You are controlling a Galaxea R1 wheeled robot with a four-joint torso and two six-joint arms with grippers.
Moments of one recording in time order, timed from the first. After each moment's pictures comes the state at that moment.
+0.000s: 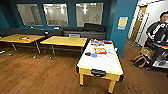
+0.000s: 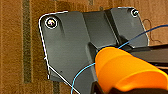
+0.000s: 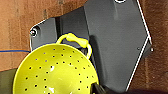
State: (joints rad) left arm 1.46 2.77 -2.44 1.41 -0.02 -1.26; right arm -1.51 2.95 -2.60 -0.42 0.08 0.59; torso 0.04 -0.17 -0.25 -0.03
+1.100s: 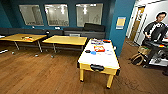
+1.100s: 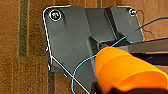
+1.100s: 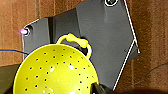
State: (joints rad) left arm 1.49 2.72 -2.45 1.38 -0.15 -1.26; right arm -1.51 2.92 -2.60 -0.44 0.08 0.58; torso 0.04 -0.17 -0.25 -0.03
